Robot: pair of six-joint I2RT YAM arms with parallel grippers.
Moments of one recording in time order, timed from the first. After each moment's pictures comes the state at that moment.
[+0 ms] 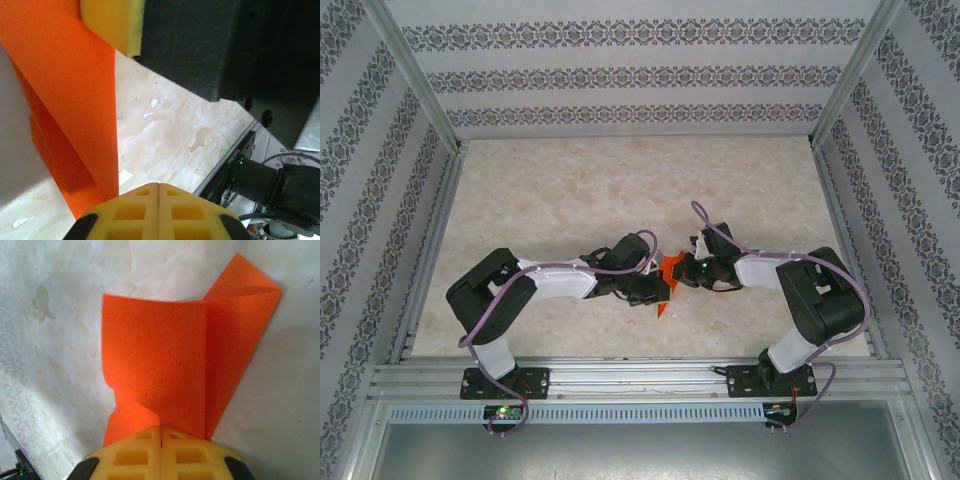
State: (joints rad) left arm -0.83 1.76 0.89 0.03 0.56 -0.98; right arm 0.39 1.62 0.60 -0.01 -0.55 0.72
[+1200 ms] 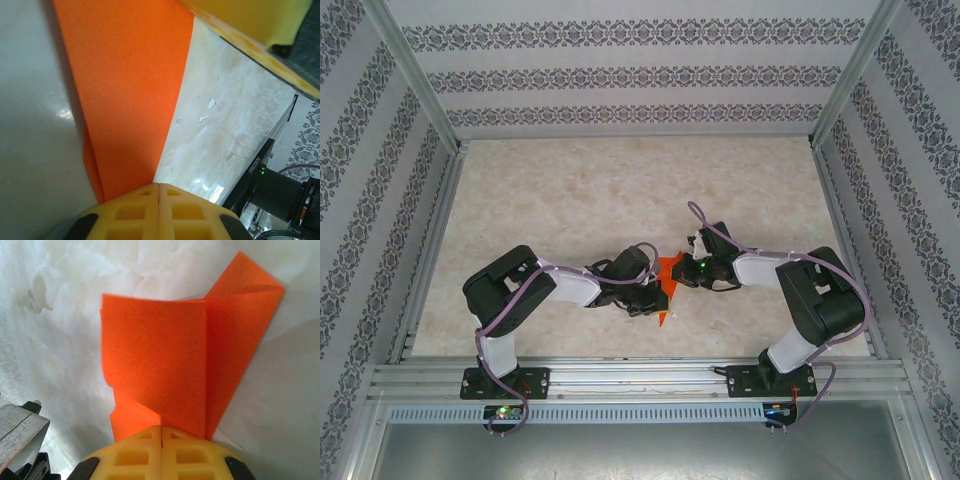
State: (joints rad) left arm -0.85 1.86 0.81 0.20 0.55 -1.07; right arm 0.40 1.61 0.63 -0.06 -0.54 0.70
